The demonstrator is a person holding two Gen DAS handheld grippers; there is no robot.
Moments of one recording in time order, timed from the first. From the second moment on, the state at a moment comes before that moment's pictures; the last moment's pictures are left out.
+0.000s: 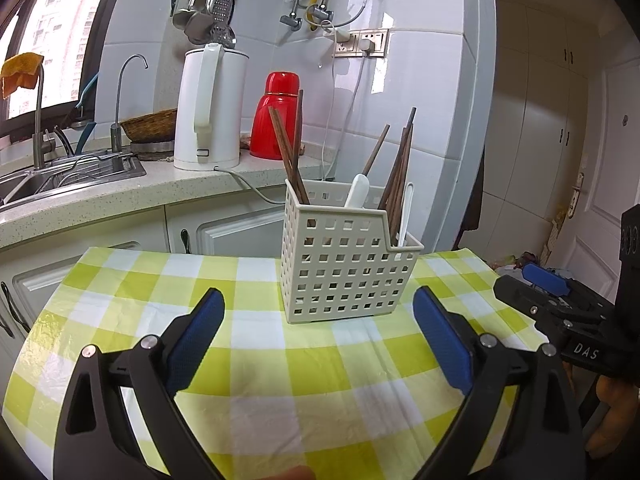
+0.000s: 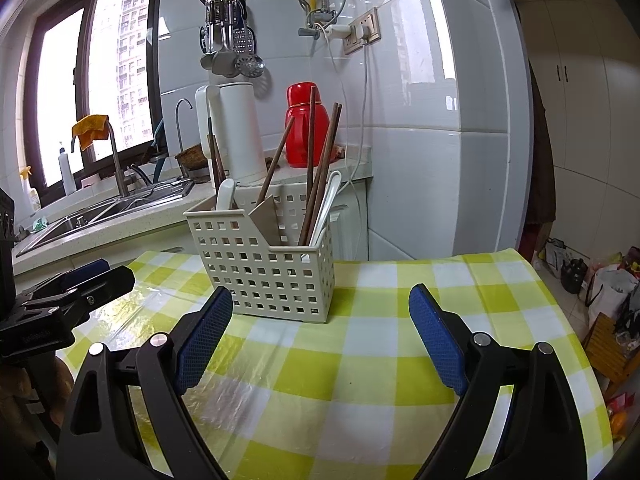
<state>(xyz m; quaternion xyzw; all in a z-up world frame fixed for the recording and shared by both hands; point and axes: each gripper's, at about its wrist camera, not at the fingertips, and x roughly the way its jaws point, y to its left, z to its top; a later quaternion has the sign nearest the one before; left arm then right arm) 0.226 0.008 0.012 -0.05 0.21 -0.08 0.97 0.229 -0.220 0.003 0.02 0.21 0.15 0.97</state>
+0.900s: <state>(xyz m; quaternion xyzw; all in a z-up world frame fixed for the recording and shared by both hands) 0.224 0.007 0.013 -0.05 0.21 -0.08 0.97 0.229 -0.220 0.003 0.02 0.21 0.15 0.97</state>
